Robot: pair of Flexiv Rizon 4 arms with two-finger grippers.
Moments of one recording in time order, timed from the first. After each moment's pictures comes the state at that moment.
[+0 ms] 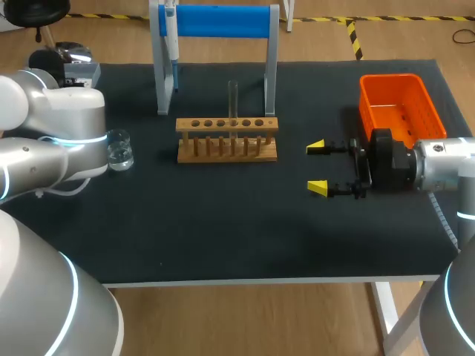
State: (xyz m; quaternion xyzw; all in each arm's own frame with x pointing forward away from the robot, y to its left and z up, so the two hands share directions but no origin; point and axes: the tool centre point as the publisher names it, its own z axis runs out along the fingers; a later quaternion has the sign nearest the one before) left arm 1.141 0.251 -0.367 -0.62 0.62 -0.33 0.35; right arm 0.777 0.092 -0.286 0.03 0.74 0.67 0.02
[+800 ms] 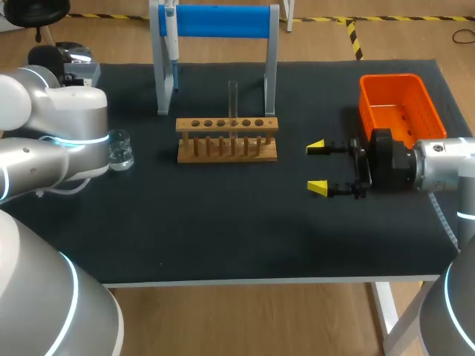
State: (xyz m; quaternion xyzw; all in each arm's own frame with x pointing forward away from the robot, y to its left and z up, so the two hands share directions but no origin) left arm 1.139 0.249 -0.345 -0.61 0.62 -0.33 0.37; right arm 0.777 0.092 -0.286 0.03 0.74 0.67 0.02
